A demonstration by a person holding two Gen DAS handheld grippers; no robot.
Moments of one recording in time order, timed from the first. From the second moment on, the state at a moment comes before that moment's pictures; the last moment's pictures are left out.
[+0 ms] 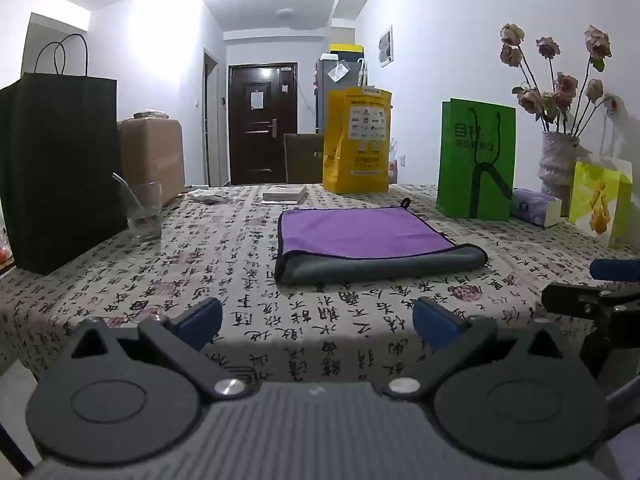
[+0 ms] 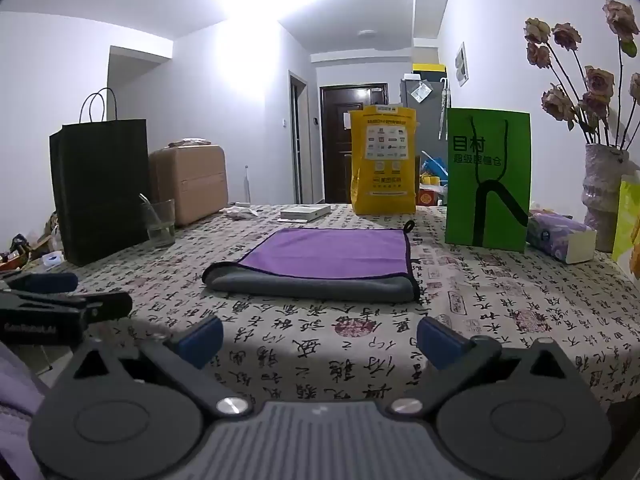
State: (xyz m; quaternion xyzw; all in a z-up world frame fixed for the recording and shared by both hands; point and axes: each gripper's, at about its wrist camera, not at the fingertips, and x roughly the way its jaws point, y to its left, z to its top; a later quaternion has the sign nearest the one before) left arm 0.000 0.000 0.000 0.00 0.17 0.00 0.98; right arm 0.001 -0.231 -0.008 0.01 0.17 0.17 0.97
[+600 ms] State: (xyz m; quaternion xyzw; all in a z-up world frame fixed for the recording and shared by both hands) left arm 0.000 0.002 0.000 0.01 0.17 0.00 0.99; right arm 0.002 -0.229 -0.008 0.01 0.17 0.17 0.97
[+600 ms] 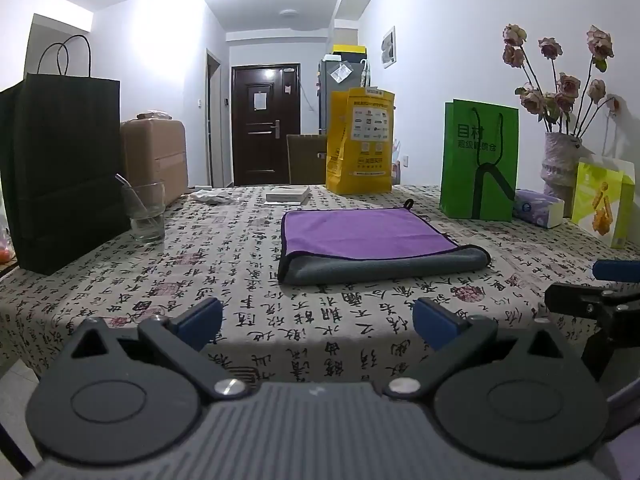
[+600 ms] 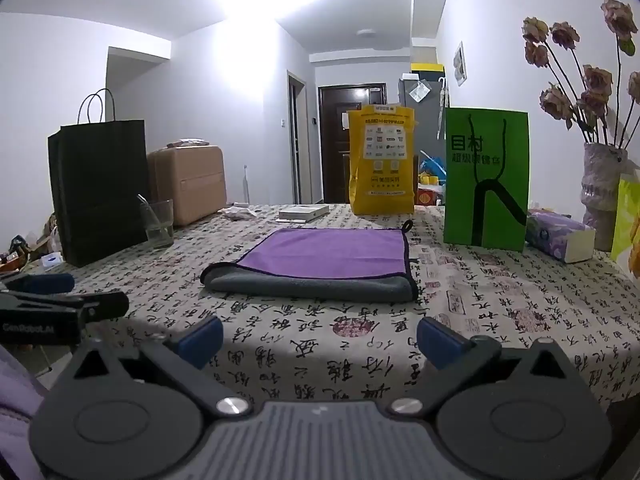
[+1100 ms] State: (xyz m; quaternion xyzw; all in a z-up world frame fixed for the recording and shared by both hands) left arm 0.001 0.003 -0.001 0.01 0.17 0.00 0.99; right arm 0.002 -0.232 -0.009 0.02 0.17 0.17 0.97
